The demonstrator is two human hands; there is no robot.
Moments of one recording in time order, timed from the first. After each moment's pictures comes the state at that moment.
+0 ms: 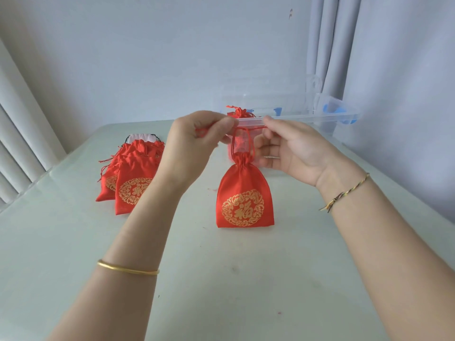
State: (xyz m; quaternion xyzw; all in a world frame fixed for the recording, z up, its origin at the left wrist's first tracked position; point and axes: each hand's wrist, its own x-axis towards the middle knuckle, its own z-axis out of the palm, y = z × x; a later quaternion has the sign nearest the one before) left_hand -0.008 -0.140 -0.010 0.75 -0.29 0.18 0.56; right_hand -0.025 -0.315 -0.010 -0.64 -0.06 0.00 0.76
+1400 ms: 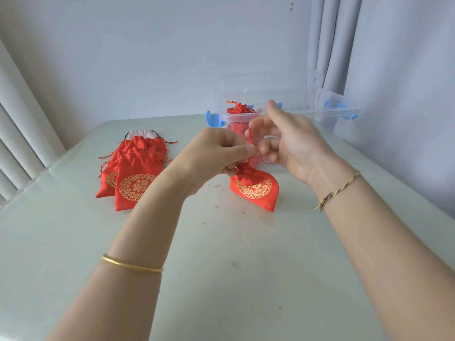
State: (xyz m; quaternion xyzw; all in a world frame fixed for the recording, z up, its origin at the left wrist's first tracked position) left_hand -0.015 -0.151 -0.012 0.78 -0.25 -0.07 0.57; right_hand -0.030 -0.300 -0.008 -0.66 -0.04 -0.09 0.74
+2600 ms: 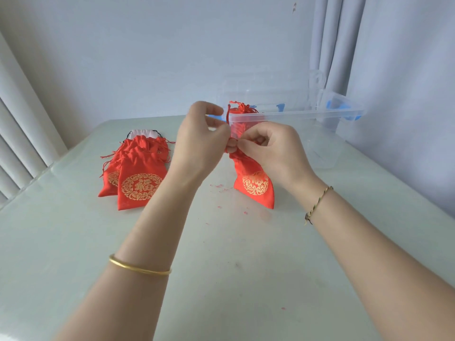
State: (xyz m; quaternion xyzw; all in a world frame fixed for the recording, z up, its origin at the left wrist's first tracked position) left_hand -0.016 -0.154 -0.004 0.77 -0.14 0.14 0.61; right_hand -0.027 -0.280 -0.029 -0.82 -0.11 -0.26 0.50
